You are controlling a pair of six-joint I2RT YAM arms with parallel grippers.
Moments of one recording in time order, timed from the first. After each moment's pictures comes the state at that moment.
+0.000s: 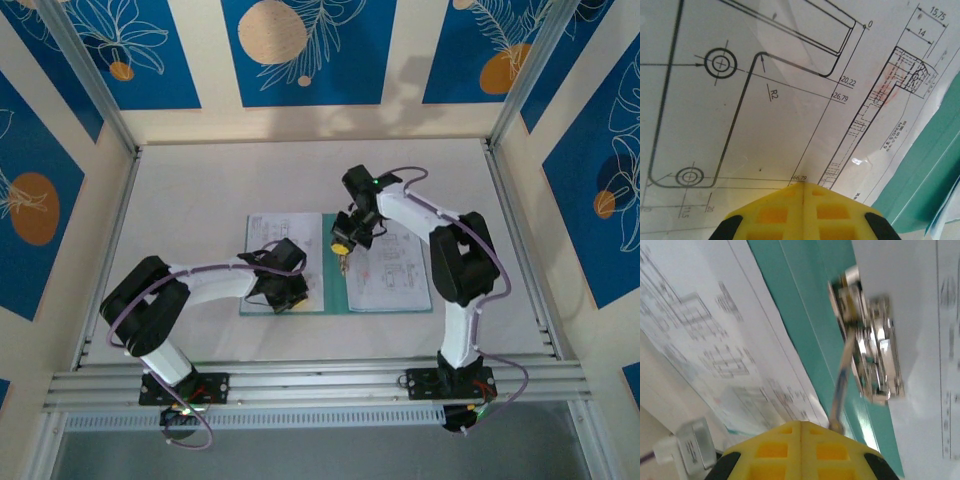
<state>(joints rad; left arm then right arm) -0.79 1.64 0.83 -0.37 0.20 -1.27 0.48 1.91 1.47 -0.96 -0.46 0.86</state>
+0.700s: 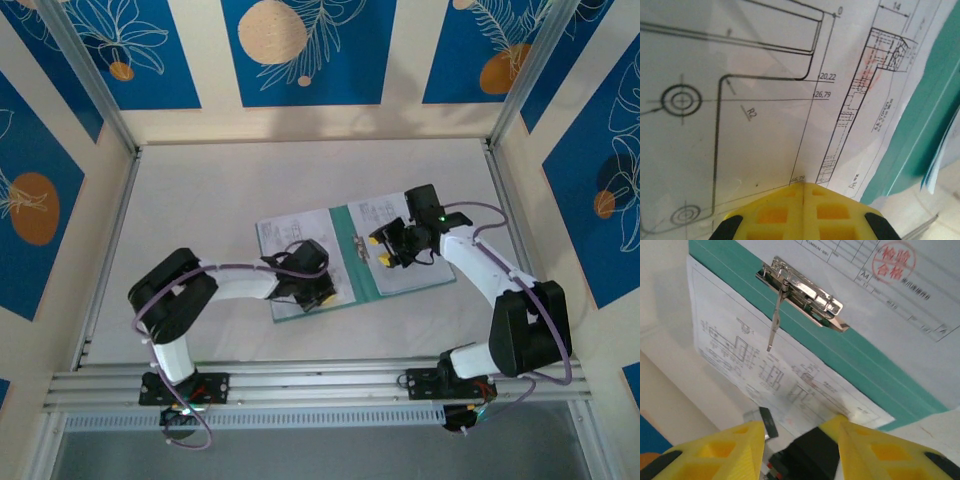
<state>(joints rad) -0.90 1.80 0.93 -0.11 0.25 -1.42 0.26 1.40 0.95 -0.64 -0.44 1.26</state>
